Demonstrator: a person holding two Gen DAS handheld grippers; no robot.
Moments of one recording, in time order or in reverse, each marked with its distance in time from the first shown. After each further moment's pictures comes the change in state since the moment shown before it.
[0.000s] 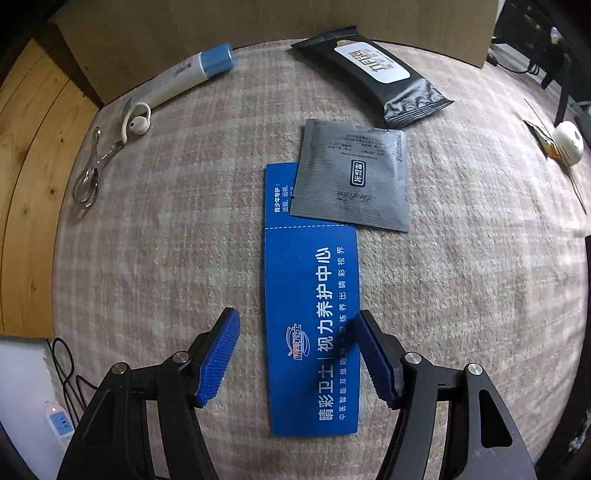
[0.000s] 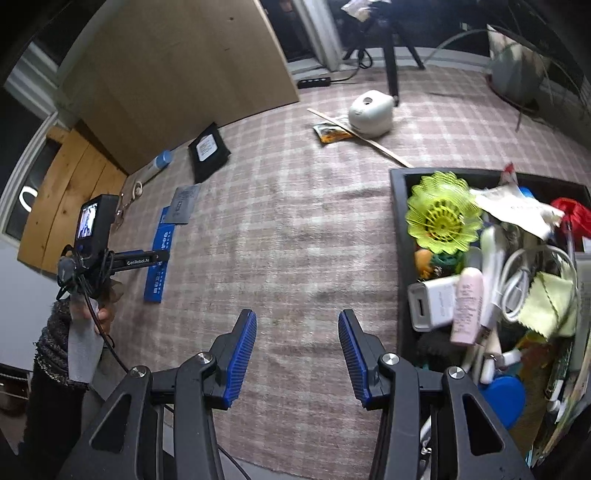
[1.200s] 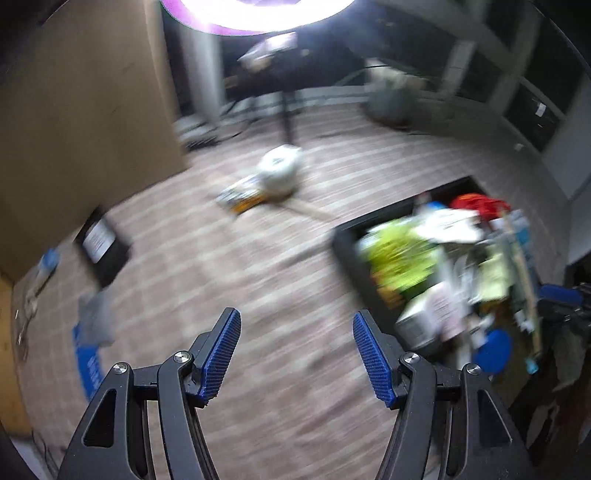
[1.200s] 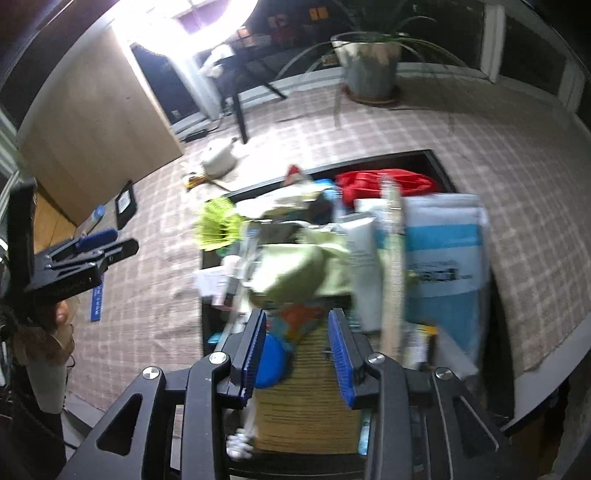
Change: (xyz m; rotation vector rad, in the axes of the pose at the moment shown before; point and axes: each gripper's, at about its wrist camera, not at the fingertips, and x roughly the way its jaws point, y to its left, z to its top) left arm -0.149 -0.238 -0.042 0.392 -0.318 -0.286; right arm -0.099 -0.157 -0.032 0.112 -0.123 -0.153
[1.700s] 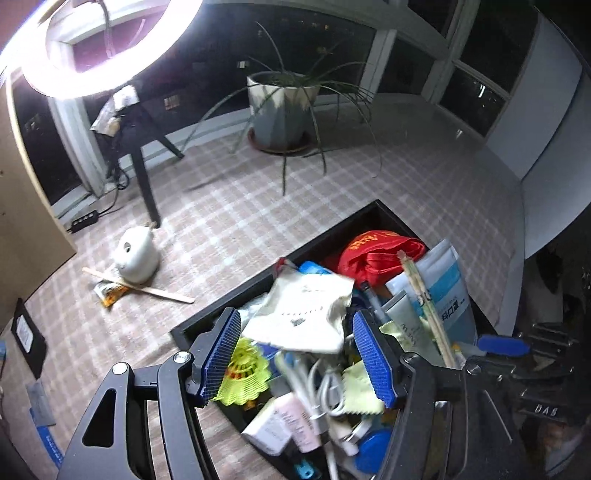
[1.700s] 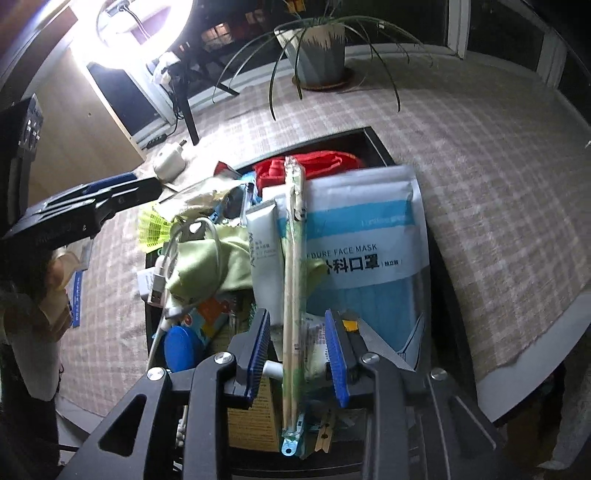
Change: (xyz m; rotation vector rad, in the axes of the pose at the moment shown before) left arm 0.021 -0.159 0.080 0.194 -0.056 -0.206; right arm 0.000 -0.079 -0.003 0.080 0.024 -0.045
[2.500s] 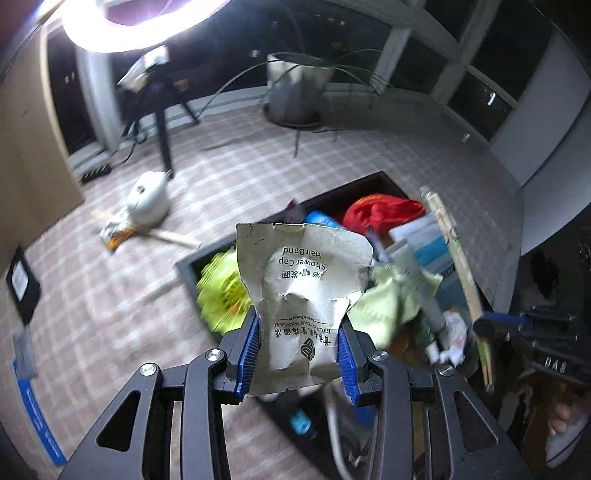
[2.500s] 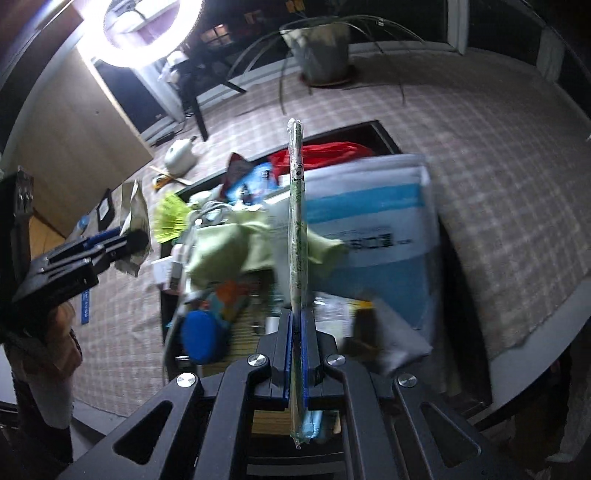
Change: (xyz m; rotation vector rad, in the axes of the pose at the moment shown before) left arm -0.007 0.001 -0.040 -0.062 0.034 -0.015; right arm -0.002 0.003 -0.012 0.012 0.013 0.028
